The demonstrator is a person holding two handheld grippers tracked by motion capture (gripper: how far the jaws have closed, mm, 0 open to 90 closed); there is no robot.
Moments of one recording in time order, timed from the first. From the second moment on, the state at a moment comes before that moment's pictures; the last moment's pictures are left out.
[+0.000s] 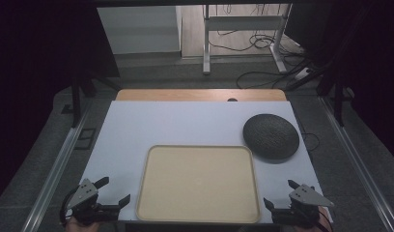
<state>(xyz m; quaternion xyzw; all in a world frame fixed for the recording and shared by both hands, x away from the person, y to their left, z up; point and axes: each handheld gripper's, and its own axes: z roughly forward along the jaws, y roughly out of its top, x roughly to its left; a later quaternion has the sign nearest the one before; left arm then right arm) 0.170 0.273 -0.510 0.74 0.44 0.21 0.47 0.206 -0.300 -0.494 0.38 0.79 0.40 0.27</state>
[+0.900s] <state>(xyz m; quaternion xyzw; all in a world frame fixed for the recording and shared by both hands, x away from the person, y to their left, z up) 0.171 0.270 -0.510 0.74 0.44 0.23 0.45 0.207 -0.295 -0.497 0.37 0.80 0.39 0.27</state>
